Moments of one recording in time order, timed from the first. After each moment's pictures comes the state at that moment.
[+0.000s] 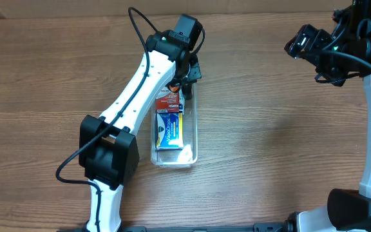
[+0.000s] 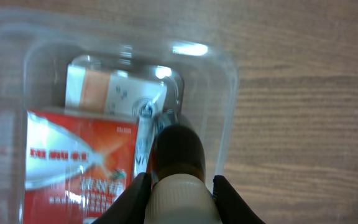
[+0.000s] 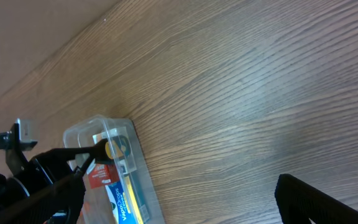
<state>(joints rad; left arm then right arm) -0.46 2.15 1.99 -1.11 0.02 -0.65 -0.07 1.67 2.01 -1.39 -0.26 0.44</state>
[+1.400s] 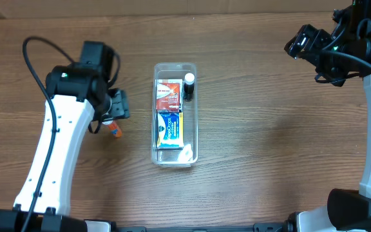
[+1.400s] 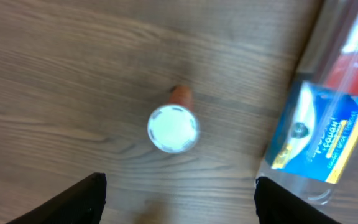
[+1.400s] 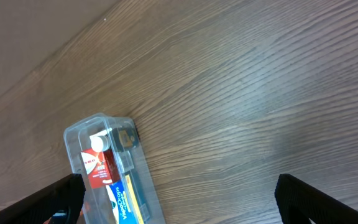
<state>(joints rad) -0.10 1.55 1.47 -1.32 -0.11 -0.32 -0.07 1.67 2.01 -1.39 -0.26 0.44</state>
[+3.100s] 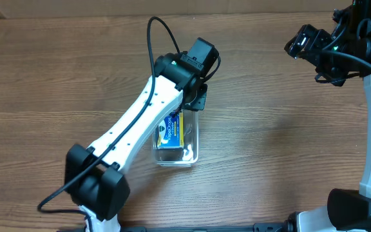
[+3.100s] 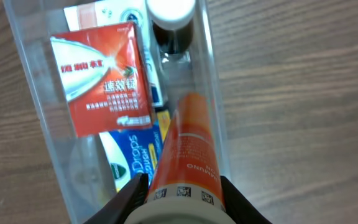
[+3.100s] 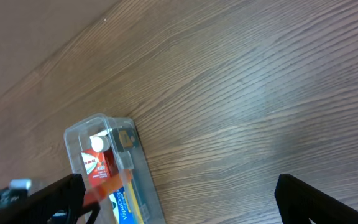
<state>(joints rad) -0.61 1.91 1.79 -1.20 -0.12 -0.43 -0.07 1.67 2.01 -1.39 -0.26 0.44</state>
